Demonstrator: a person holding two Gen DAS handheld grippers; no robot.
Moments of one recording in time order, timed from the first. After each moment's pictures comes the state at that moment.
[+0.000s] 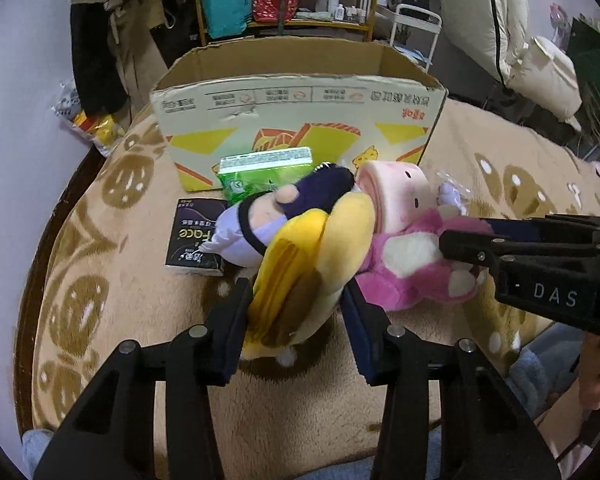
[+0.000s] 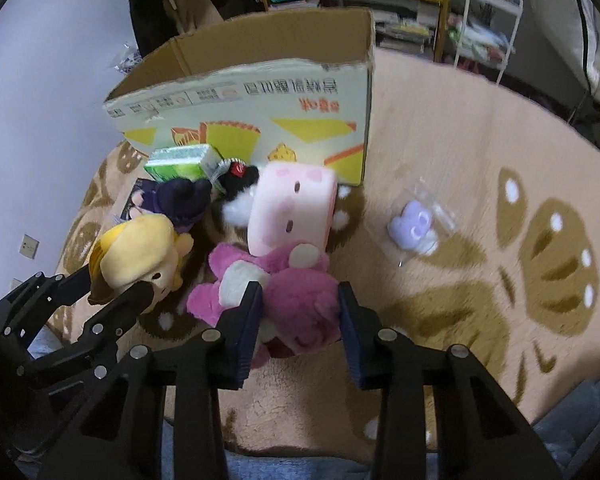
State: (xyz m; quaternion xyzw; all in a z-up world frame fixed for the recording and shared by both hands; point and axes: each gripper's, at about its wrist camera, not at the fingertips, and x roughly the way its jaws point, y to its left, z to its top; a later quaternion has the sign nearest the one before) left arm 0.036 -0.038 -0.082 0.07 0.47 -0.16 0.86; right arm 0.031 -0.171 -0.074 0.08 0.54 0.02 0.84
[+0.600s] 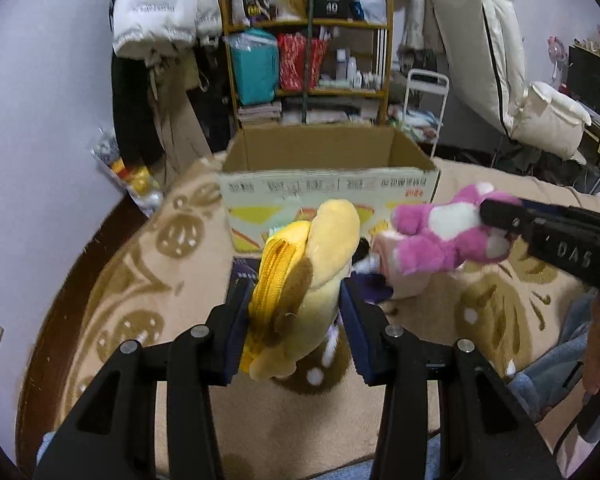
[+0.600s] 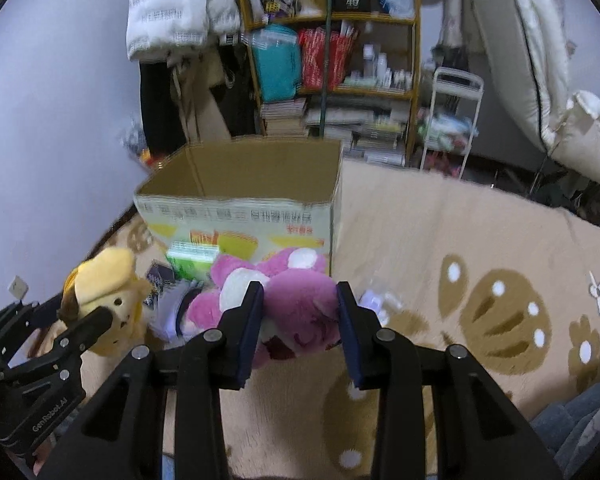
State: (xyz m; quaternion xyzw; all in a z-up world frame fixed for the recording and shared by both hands) left arm -0.002 -0.017 -0.024 0.07 0.35 -0.13 0.92; right arm -0.012 -0.183 -0.002 0.07 0.38 -0.03 0.92
